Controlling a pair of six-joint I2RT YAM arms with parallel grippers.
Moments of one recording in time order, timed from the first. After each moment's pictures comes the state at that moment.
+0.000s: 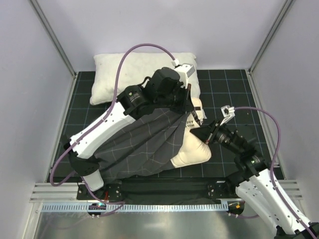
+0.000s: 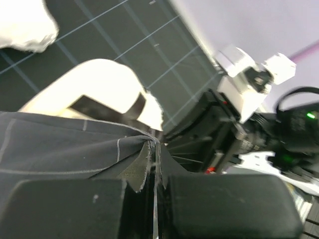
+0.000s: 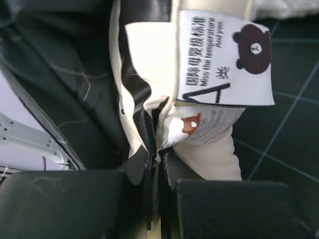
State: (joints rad) left arm -1.00 1.72 2.08 -0.88 0.04 -0.50; right arm 0.41 0.52 0.52 -0.14 -0.42 0.69
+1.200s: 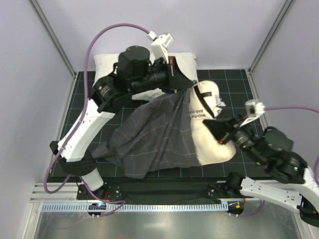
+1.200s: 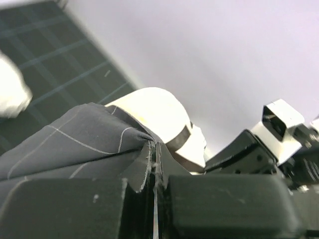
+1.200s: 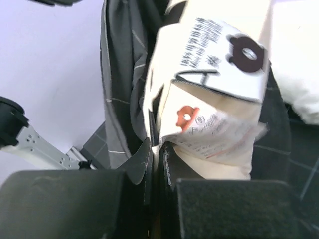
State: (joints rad) left arm -0.92 1.70 2.34 -0.89 0.14 -0.57; right arm 1.04 0.54 0.99 -0.44 0.34 0.48
